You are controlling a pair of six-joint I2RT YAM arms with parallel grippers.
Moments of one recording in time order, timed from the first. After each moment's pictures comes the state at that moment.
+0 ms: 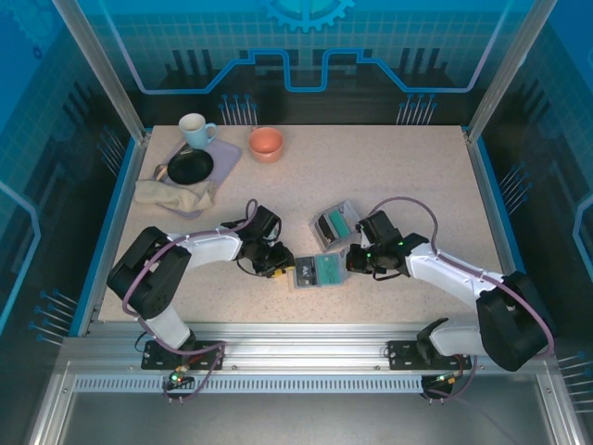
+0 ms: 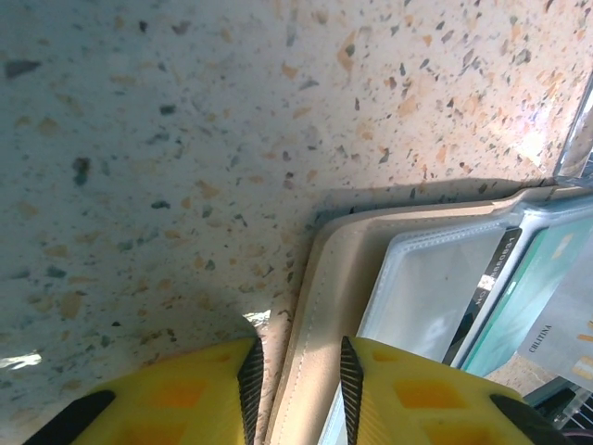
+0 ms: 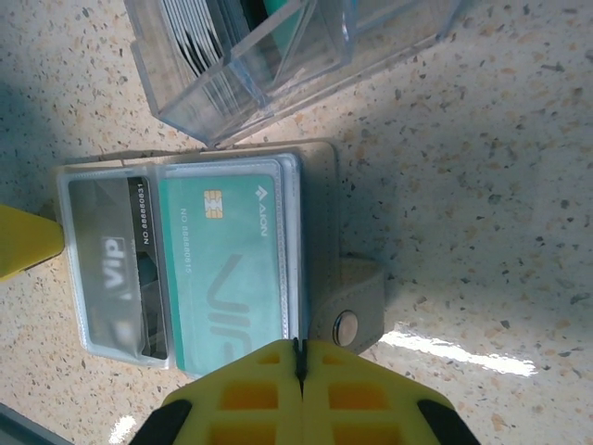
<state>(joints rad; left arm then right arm) -0.56 1.68 0.83 -0.34 0.42 -0.98 0.53 1.29 0.67 -0.47 -0.20 0.63</state>
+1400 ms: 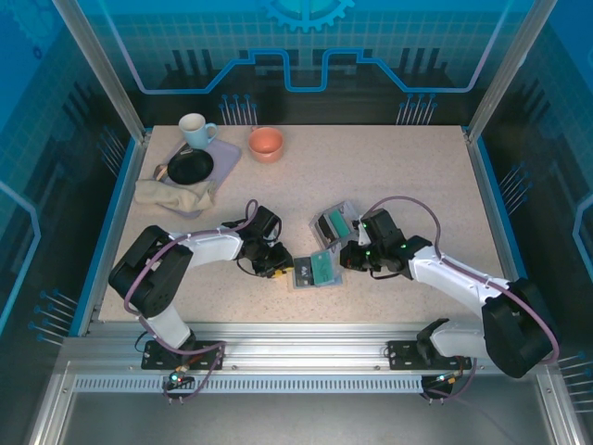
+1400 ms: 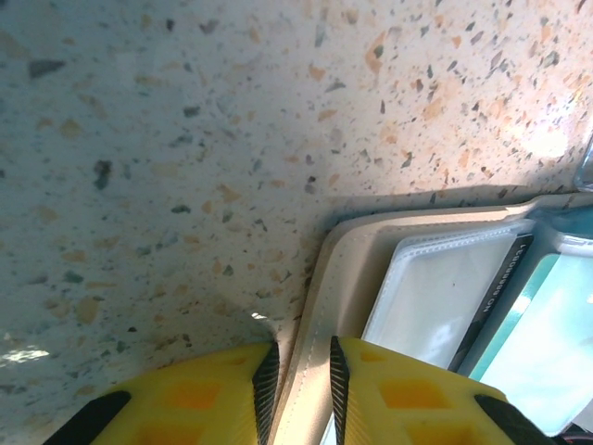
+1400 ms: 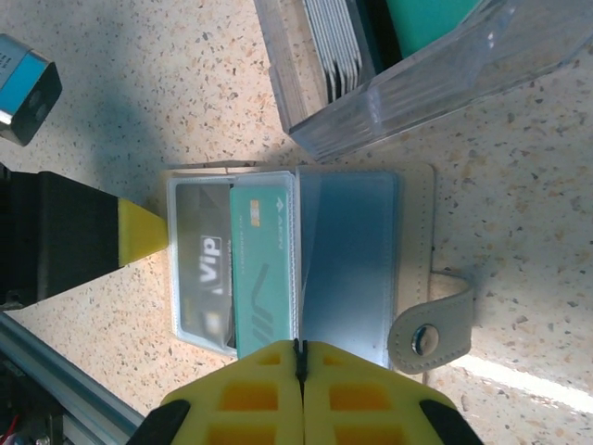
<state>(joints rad) -0.56 1.69 0.83 -0.35 0.42 -0.98 0.54 1.26 0.66 -0.38 -0.31 0.67</state>
